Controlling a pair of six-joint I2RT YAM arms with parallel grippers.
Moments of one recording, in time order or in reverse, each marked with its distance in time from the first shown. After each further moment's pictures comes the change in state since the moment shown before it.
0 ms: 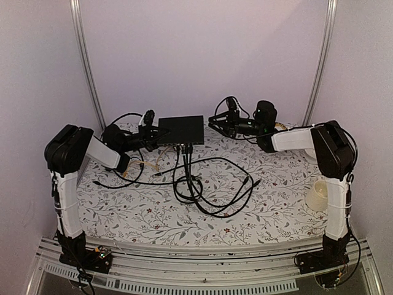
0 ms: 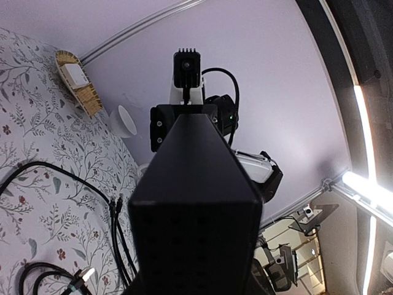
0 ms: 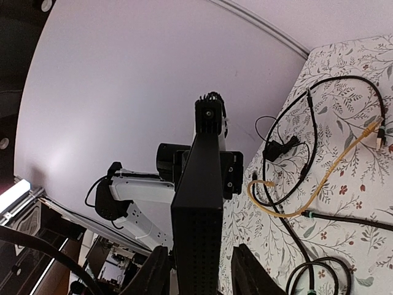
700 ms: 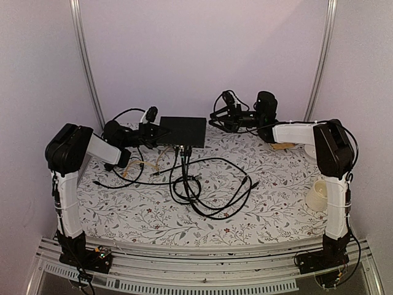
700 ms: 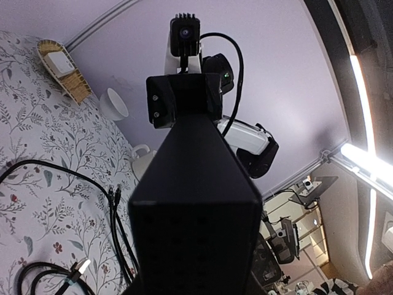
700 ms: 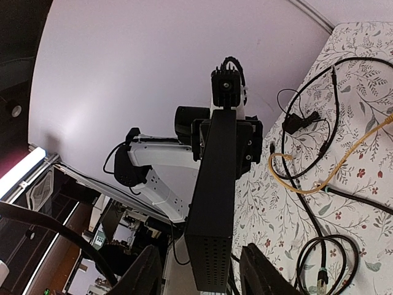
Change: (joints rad) left arm 0.011 0.009 0.069 0.003 0.129 -0.011; right arm -0.042 0.020 0.143 -0.105 -0.229 -0.002
